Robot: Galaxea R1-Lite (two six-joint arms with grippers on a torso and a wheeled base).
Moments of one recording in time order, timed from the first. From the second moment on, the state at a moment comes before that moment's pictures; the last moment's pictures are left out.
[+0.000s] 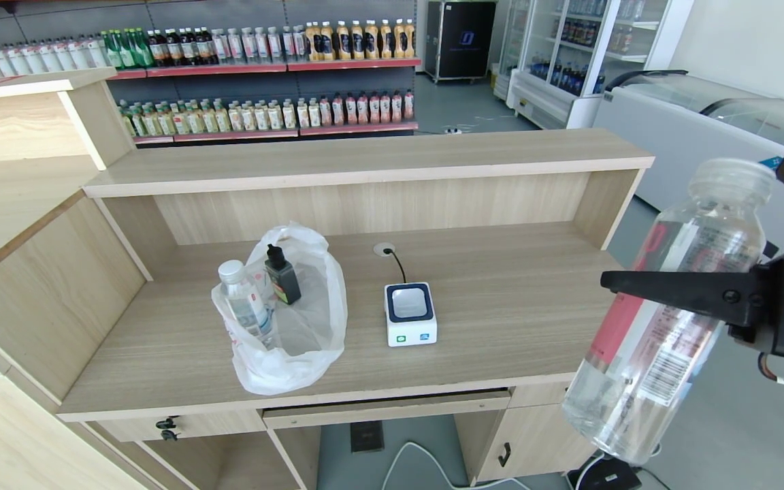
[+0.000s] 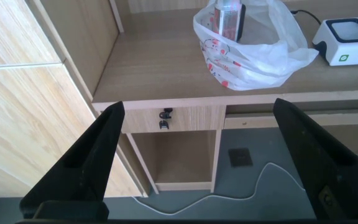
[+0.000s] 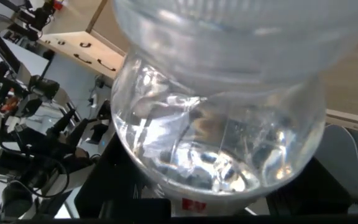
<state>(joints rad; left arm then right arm) 0.00 0.00 0.00 0.03 0.08 0.07 0.51 1.16 -0.79 -0.18 0.36 0.45</state>
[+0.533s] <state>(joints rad) 0.00 0.00 0.00 0.04 0.08 0.07 0.30 1.23 -0.79 -0.19 0.33 0.11</state>
